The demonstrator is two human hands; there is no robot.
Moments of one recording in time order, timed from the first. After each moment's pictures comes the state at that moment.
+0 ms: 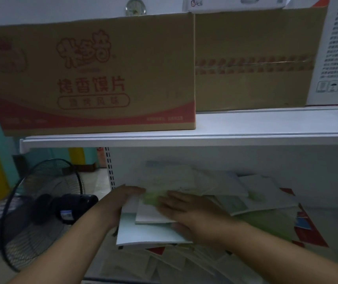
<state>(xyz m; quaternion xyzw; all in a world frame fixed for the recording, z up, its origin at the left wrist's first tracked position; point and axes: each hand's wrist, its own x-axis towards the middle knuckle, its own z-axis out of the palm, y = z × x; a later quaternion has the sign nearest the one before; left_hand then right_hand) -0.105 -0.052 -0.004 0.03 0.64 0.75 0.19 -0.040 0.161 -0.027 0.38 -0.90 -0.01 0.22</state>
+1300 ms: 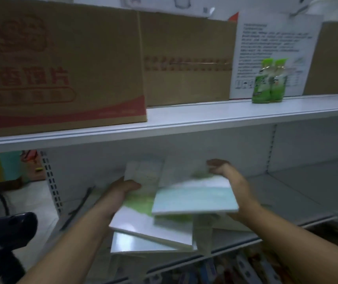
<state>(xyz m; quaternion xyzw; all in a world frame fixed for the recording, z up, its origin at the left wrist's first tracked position) -0.111 0.017 -0.025 0.19 0.63 0.73 0.20 0.065 0.236 -0.008 -0.04 -0.83 0.43 0.36</state>
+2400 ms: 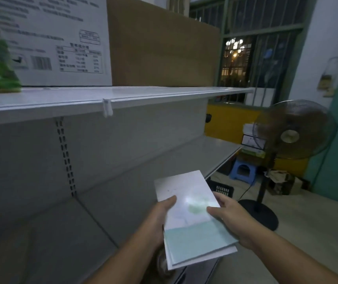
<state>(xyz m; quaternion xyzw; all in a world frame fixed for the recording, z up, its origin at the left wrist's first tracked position) 0.204 0.662 -0.115 0.17 0.44 0.62 0.62 0.382 0.712 -0.081 -0.43 -0.65 0.57 0.28</state>
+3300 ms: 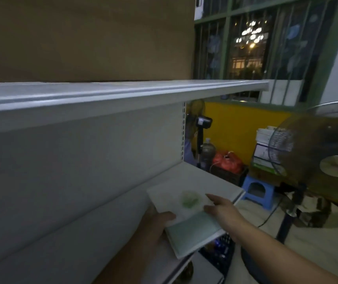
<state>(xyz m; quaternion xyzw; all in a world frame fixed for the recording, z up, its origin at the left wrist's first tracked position) 0.237 1.175 -0.145 0.22 0.59 0.62 0.47 0.398 1.278 -0.127 -0.47 -0.65 0.54 0.26</state>
